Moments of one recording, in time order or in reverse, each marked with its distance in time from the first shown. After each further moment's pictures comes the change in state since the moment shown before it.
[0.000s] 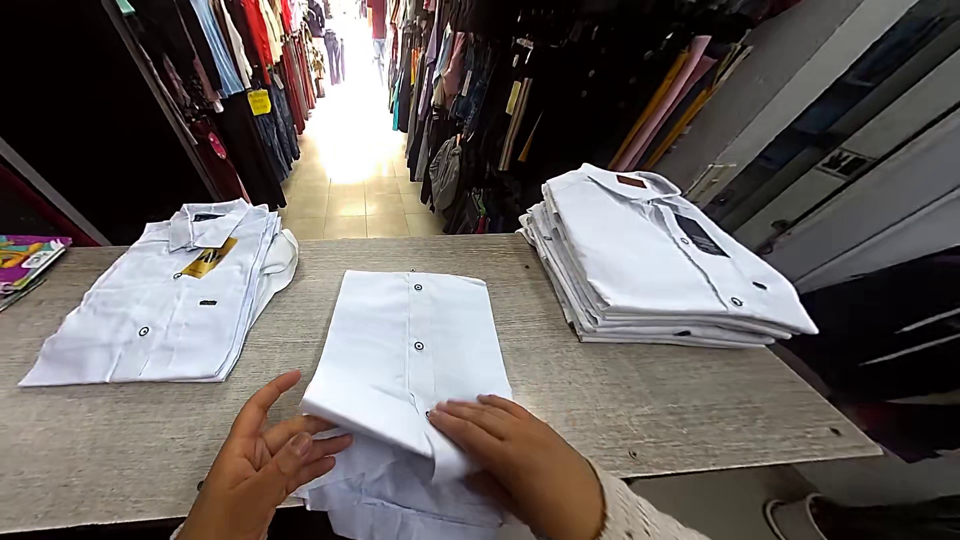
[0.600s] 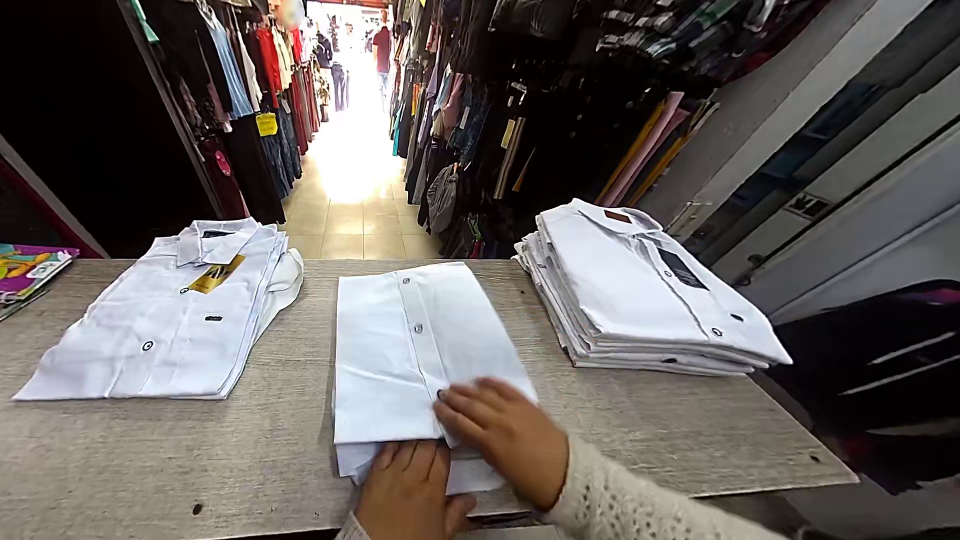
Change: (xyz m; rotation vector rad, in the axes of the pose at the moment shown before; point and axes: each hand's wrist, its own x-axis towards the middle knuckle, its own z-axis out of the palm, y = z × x) left_hand 0.025 -0.077 0.095 1.411 -0.073 0.884; right_hand 0.019 0.036 0.004 -0.318 0.018 -0.150
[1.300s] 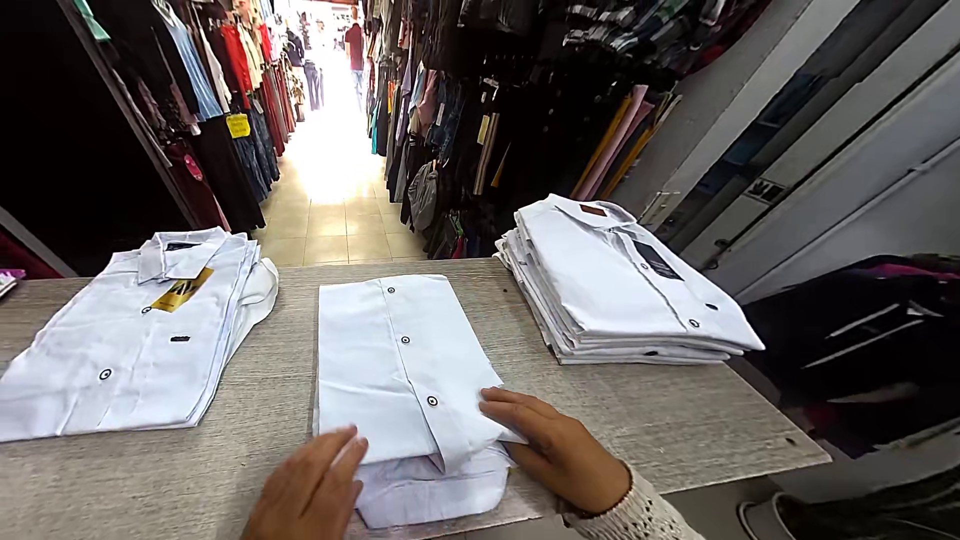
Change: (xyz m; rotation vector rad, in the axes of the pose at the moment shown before) left_hand -0.020 -0.061 -0.046 -0.141 0.173 -0.068; right_hand -0.064 0.033 0.002 0.429 0.073 0.352
